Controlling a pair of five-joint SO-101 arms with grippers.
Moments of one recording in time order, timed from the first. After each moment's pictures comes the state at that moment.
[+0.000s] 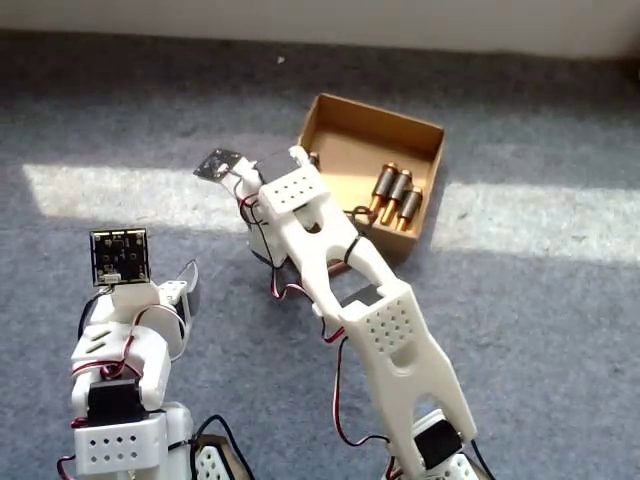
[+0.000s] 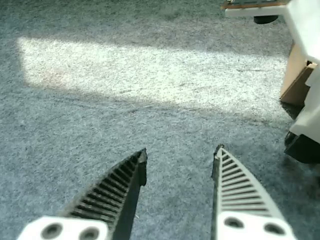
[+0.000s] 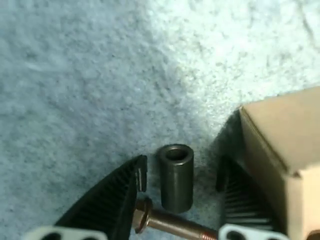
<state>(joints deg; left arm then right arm) -13.1 -91.4 82.7 55.3 2.9 -35.9 51.5 -46.8 90.5 27.6</state>
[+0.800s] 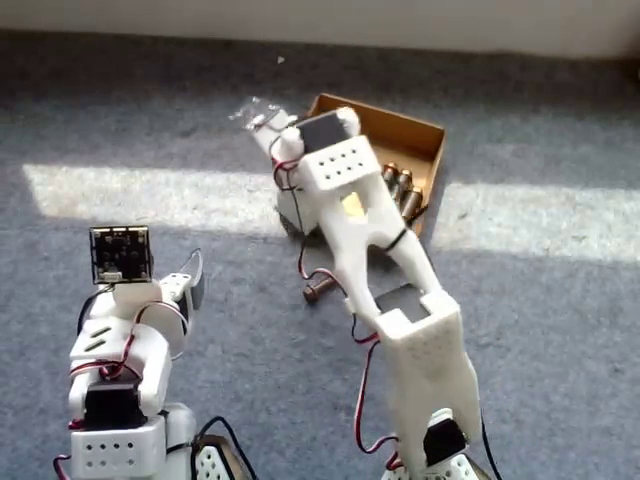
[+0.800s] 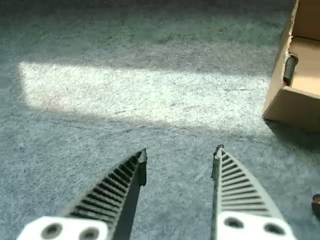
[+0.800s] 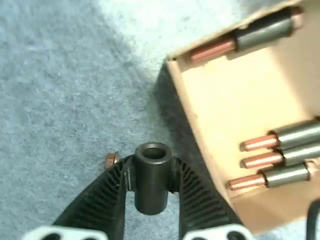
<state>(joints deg) -10.6 -91.3 78.7 55.3 3.0 -29.5 32.0 -46.2 99.9 25.5</state>
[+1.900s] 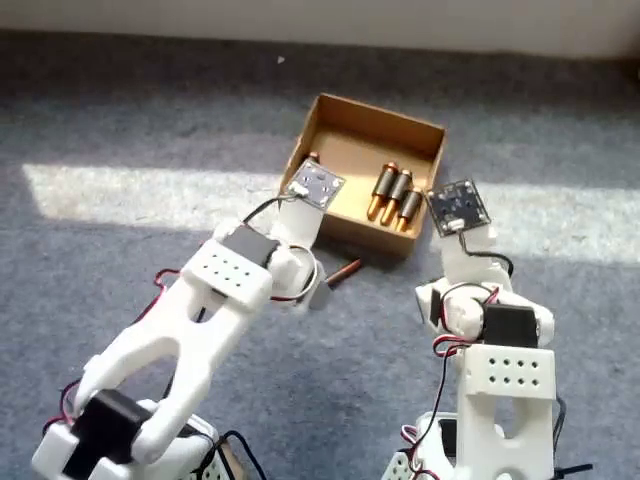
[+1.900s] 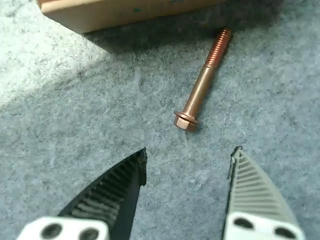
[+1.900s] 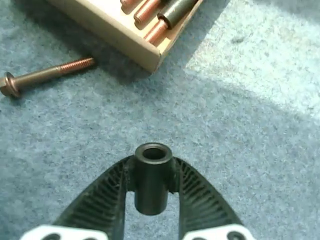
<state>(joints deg) 23.3 -15.3 36.1 62.1 5.5 -0.6 -54.8 51.9 69.3 23.2</state>
